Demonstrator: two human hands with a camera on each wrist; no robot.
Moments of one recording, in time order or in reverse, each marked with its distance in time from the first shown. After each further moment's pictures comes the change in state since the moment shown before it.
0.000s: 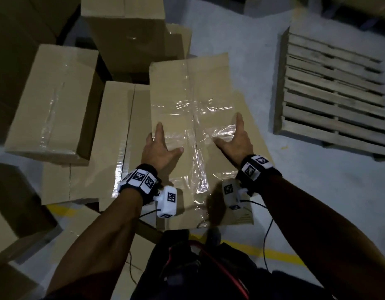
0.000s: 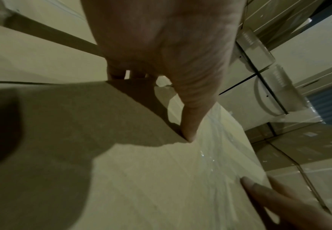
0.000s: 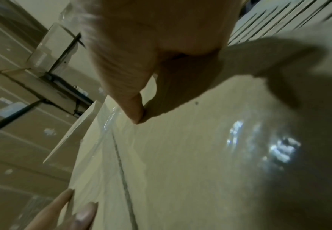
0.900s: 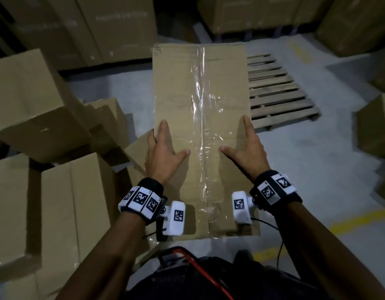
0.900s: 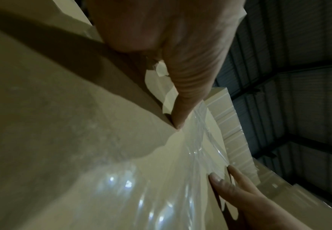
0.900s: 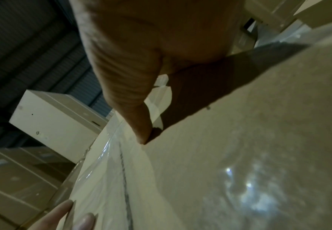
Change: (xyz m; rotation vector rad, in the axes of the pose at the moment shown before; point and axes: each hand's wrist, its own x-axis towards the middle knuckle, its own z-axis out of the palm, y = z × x) left_hand -0.112 0.220 0.103 0.026 0.010 0.594; right_hand -0.111 0.144 -0.205 0.287 0.465 0.057
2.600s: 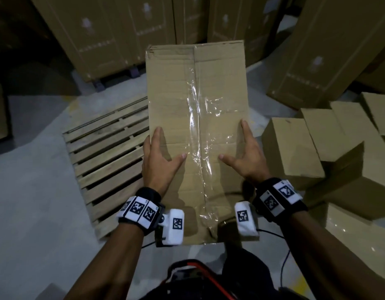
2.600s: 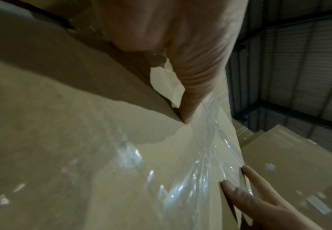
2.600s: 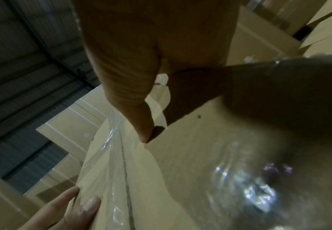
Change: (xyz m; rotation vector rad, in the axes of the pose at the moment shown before) left_hand 0.358 0.604 0.759 -0.143 -0.186 0.240; right_hand 0.607 0.455 -0.630 0.063 0.249 0.068
